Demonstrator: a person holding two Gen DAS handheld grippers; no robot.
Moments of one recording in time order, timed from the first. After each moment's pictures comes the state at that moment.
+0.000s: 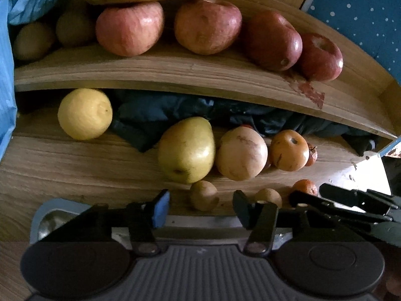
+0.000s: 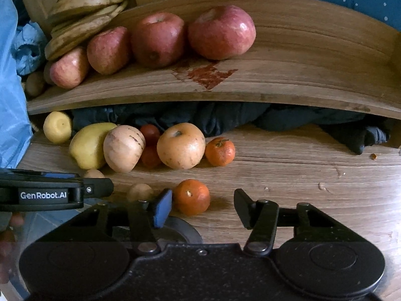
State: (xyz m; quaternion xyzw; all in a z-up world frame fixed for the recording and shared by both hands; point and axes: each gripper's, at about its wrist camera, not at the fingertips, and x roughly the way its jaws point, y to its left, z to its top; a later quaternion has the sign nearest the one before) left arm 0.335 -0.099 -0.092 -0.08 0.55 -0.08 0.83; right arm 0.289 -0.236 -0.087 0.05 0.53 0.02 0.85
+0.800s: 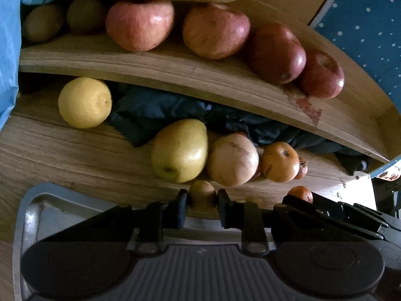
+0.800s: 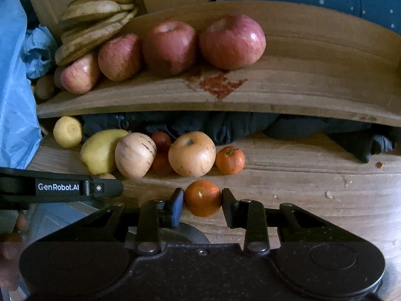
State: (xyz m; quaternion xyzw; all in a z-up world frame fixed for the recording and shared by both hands) left arm 0.336 -0.088 -0.089 -0.14 0.55 -0.07 0.82; right arm 0.287 -0.236 -0.080 0.06 0.51 0.04 0.86
